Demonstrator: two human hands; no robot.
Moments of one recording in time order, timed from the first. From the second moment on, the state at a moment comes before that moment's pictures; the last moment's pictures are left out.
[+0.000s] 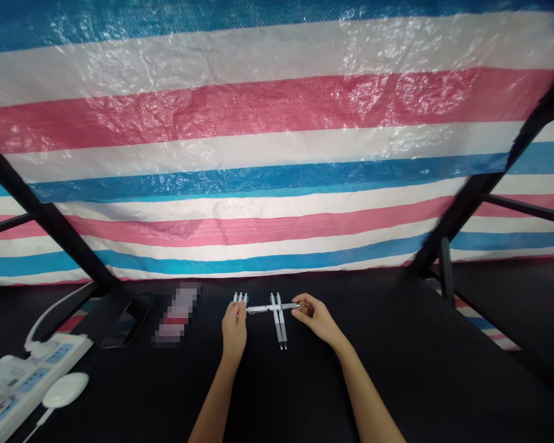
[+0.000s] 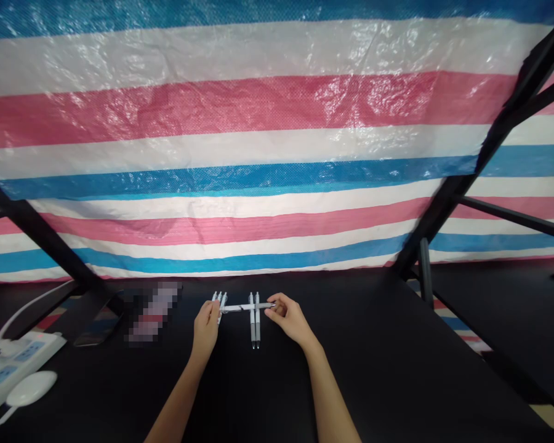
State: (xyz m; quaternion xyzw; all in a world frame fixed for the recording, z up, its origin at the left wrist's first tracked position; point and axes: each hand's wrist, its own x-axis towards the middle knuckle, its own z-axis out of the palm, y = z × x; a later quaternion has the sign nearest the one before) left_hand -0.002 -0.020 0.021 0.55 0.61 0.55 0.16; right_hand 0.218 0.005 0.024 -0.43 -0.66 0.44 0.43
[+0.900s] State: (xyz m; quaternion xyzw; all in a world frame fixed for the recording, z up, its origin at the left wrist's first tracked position) left_hand 0.007 -0.021 0.025 0.45 0.51 0.61 0.41; right_hand 0.211 0.004 0.031 -0.45 -0.59 0.54 0.39
